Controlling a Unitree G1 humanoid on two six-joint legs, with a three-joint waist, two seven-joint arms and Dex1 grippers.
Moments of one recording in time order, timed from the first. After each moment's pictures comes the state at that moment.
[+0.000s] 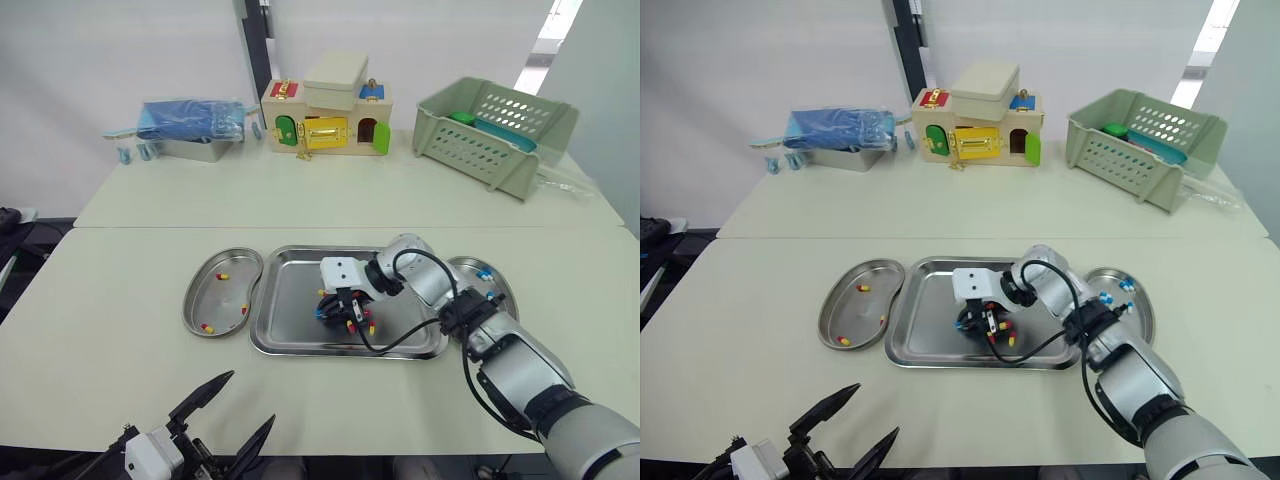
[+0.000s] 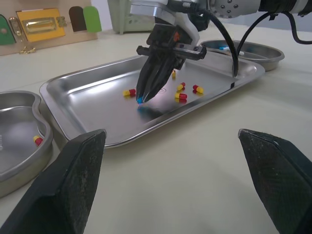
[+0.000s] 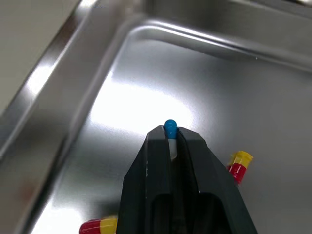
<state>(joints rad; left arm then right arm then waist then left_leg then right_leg) 0.74 0.38 0.14 -0.32 -0.43 -0.53 -0.88 -0.92 -0.28 0.50 0.48 -0.06 0.17 1.34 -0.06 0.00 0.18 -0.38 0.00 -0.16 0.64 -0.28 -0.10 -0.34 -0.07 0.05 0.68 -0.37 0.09</state>
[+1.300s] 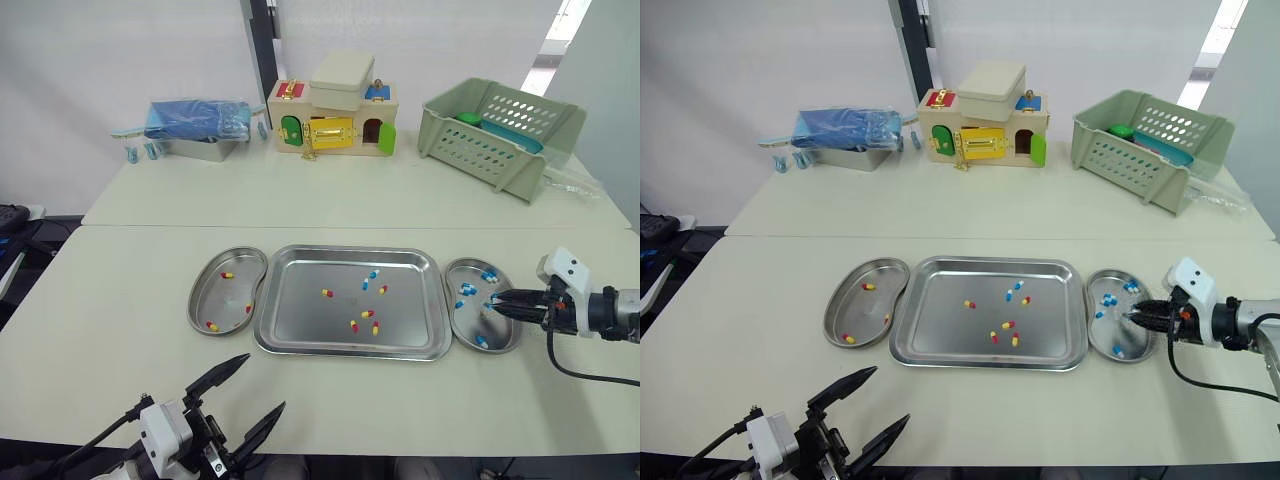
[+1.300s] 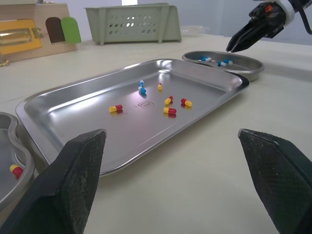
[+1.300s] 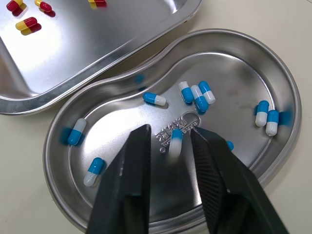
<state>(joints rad) 0.61 0.46 0.11 -0.32 -0.48 -0.44 -0.92 -0.20 -0.96 -0.17 -0.03 0.32 0.55 1.15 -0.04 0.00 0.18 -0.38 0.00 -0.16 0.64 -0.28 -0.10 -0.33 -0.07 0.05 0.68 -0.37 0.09</state>
